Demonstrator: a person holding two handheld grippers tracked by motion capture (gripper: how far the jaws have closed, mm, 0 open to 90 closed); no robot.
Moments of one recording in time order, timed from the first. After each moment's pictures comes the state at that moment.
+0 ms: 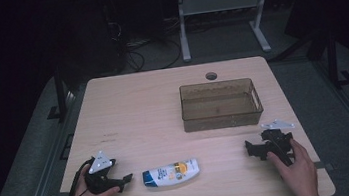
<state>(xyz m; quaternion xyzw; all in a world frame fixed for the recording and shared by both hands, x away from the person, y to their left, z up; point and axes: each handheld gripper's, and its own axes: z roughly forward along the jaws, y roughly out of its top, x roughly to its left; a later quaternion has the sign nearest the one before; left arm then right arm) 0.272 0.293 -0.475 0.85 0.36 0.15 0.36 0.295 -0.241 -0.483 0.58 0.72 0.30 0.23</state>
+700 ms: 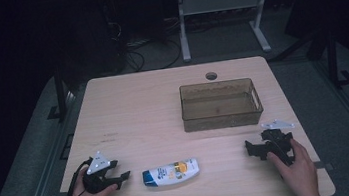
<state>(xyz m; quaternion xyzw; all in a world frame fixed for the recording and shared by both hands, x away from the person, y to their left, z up) 0.268 0.296 -0.469 0.84 0.36 0.16 0.36 0.295 -0.241 -0.483 0.58 0.72 0.30 0.23</state>
